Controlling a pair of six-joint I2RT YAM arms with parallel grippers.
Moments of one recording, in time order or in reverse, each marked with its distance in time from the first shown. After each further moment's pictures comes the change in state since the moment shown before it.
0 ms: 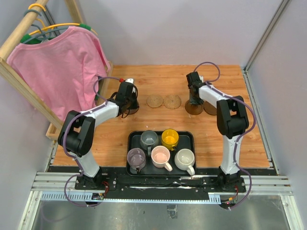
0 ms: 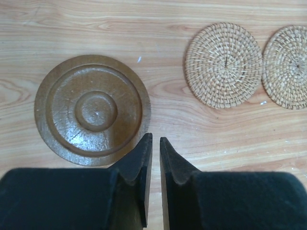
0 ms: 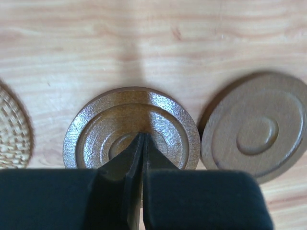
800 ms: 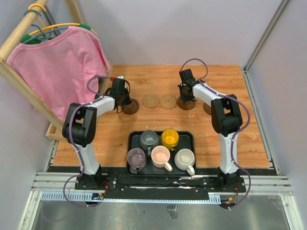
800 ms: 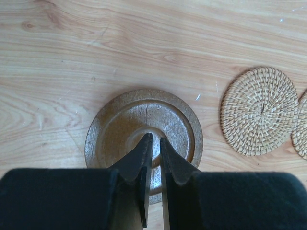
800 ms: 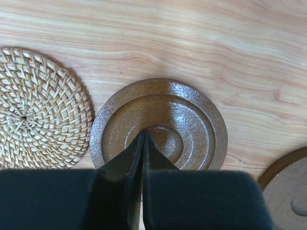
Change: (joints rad) left arm 0.143 0.131 0.083 -0.010 0.018 -0.049; right arm 0.050 0.096 0.146 0.045 -0.206 -0.143
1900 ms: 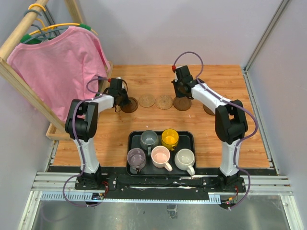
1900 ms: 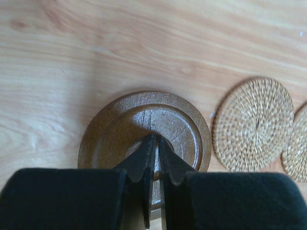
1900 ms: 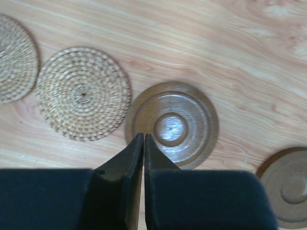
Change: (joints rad) left arm 0.040 0.096 0.040 0.009 0.084 -0.050; right arm 0.078 -0.161 -0.039 0.035 -0.018 -0.057
